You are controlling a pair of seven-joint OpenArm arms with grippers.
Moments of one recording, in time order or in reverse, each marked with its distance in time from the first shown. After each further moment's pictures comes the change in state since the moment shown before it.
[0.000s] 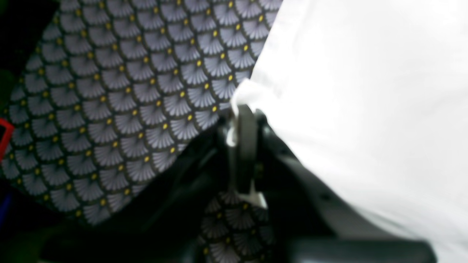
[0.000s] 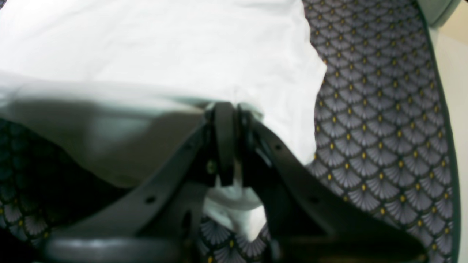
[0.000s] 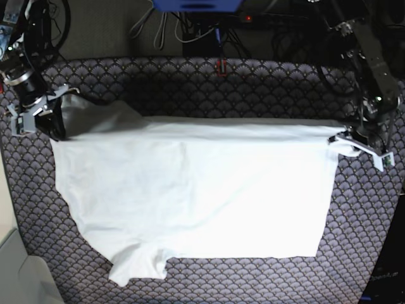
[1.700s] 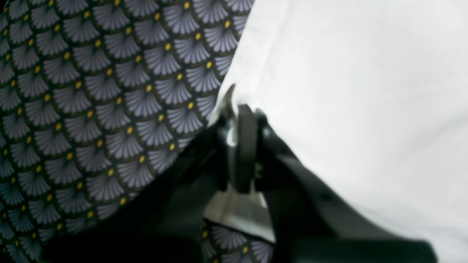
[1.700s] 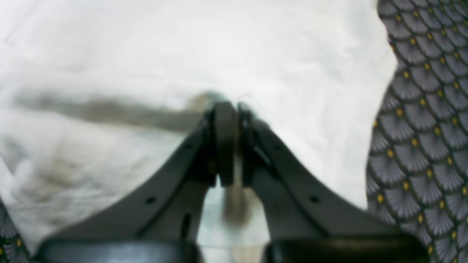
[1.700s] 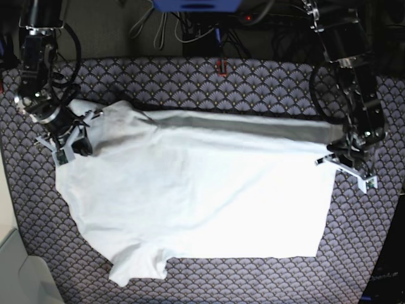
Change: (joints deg) left arm -10.8 -2.0 5.8 -16.8 0.6 0.6 -3.5; right arm 17.0 3.0 -16.1 -18.9 -15.8 -0.7 0.0
